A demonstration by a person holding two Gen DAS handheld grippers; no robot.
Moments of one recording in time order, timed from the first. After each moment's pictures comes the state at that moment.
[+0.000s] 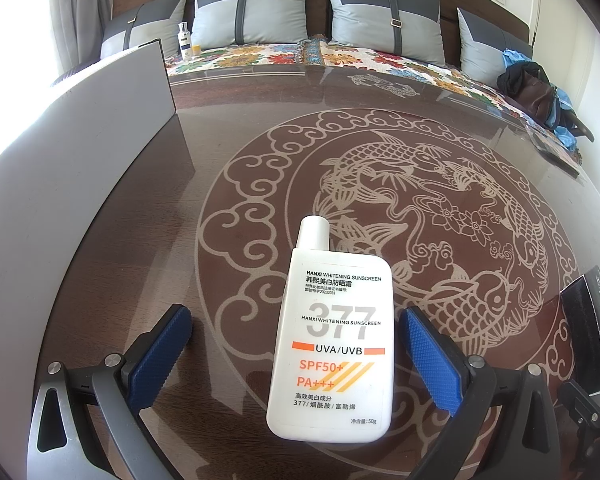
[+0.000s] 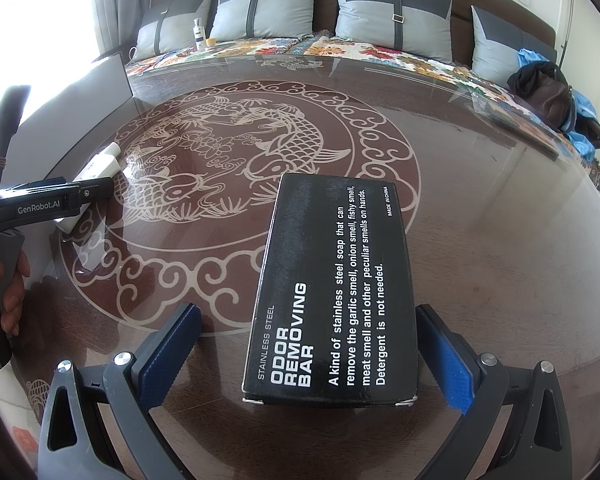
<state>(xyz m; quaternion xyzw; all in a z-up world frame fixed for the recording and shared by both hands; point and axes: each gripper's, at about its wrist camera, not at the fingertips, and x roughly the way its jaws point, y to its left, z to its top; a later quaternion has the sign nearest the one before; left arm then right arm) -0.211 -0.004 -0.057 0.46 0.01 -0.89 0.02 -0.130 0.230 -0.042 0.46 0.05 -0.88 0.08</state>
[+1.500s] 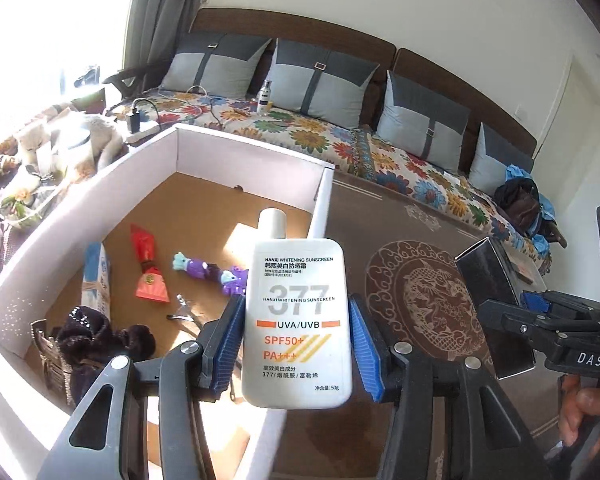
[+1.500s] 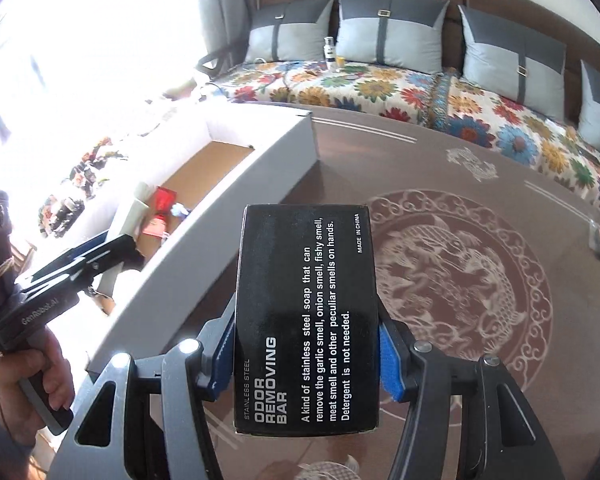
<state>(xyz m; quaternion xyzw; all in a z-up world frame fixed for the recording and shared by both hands) -0.085 -0.229 0.105 0.37 0.14 -0.92 0.04 -0.147 0.002 0.129 0.45 0.05 -0.85 0.28</state>
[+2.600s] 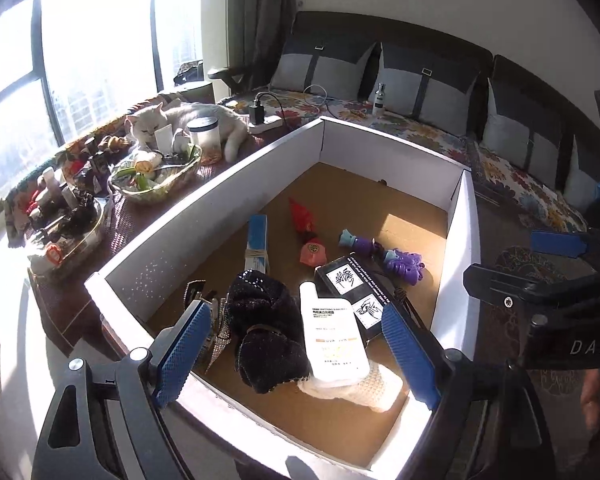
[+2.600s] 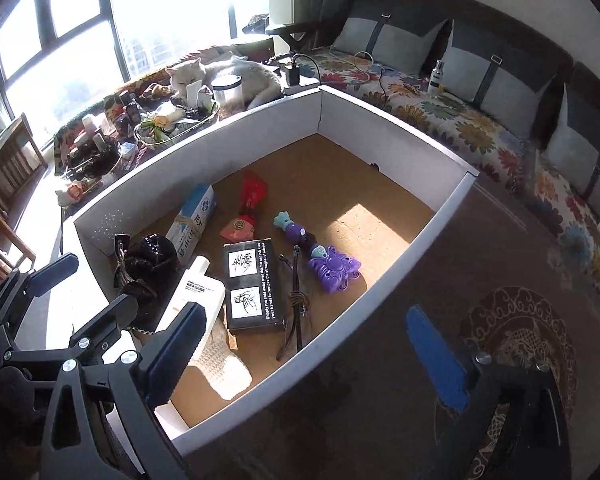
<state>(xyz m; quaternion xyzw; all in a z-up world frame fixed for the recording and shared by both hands) -0.018 -0.292 0.085 0.38 0.11 -0.89 0.22 -0.132 -0.195 0.111 0.43 0.19 -0.82 0.33</state>
